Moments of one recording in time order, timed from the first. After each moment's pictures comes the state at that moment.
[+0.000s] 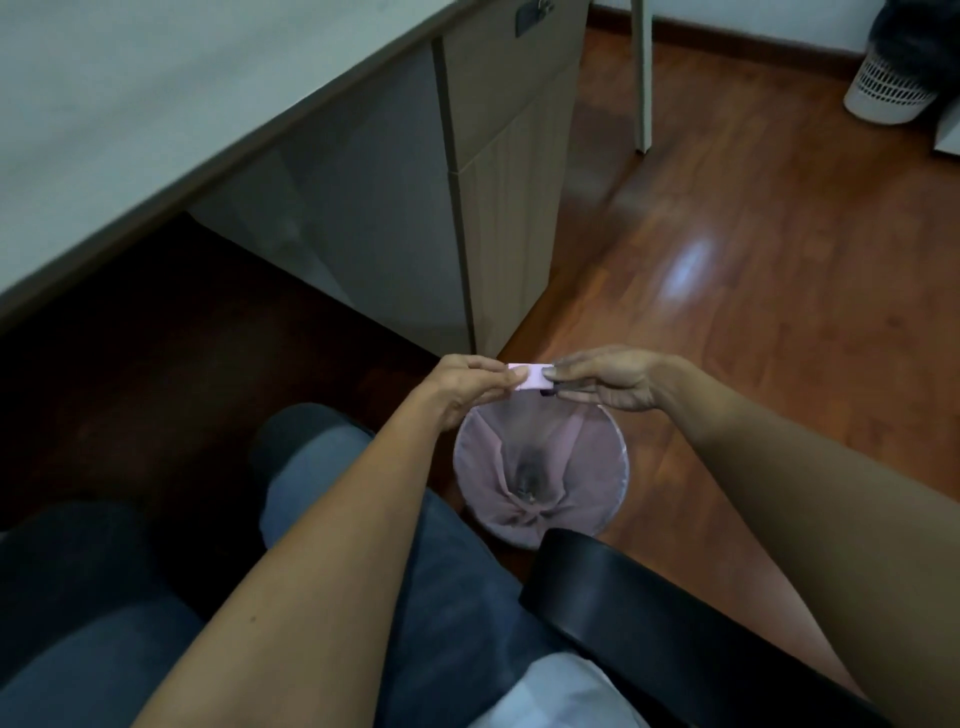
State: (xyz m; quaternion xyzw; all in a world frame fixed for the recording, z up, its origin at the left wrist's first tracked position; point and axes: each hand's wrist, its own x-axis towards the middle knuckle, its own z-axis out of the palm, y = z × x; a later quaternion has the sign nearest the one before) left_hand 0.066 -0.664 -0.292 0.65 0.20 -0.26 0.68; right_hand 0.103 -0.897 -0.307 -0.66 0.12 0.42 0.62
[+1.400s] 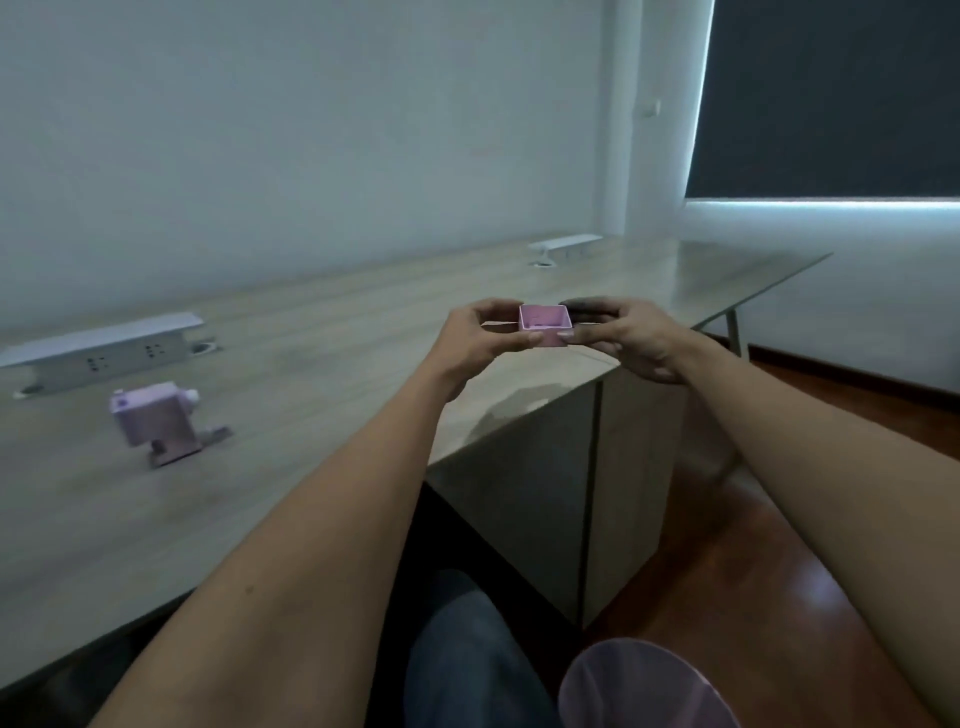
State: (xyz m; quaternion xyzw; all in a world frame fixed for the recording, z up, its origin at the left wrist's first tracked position) left_hand 0.056 -0.538 0.064 0.78 -0.06 0.16 0.60; right_hand 0.141 -0.751 0.066 -0.63 -0.26 0.16 0.72
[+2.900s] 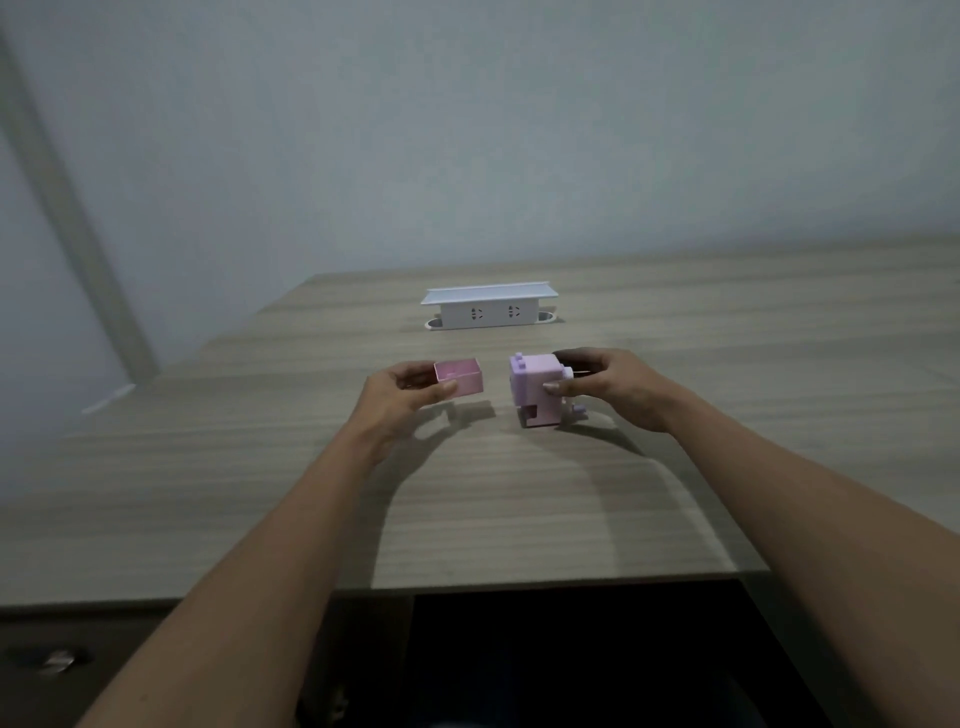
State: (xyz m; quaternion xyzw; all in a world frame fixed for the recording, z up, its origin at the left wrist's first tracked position) left_hand -0.232 -0.184 0.013 0.66 0.31 0.39 0.57; right_hand 0.030 -0.342 0.029 -0.61 -0.49 0.33 0.53
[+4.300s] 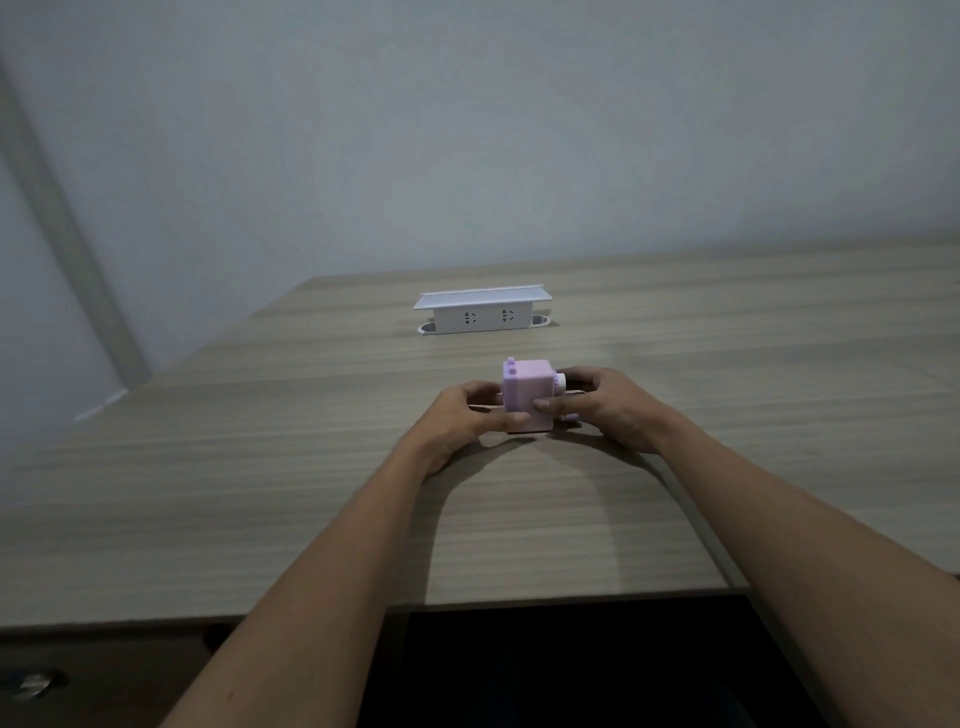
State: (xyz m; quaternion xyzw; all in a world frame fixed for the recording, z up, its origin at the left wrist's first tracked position) left_hand -0.173 -0.216 0.000 0.75 0.25 0.24 0.56; right_hand 0.026 -0.339 0.007 -0.56 -0.48 0.37 0.56
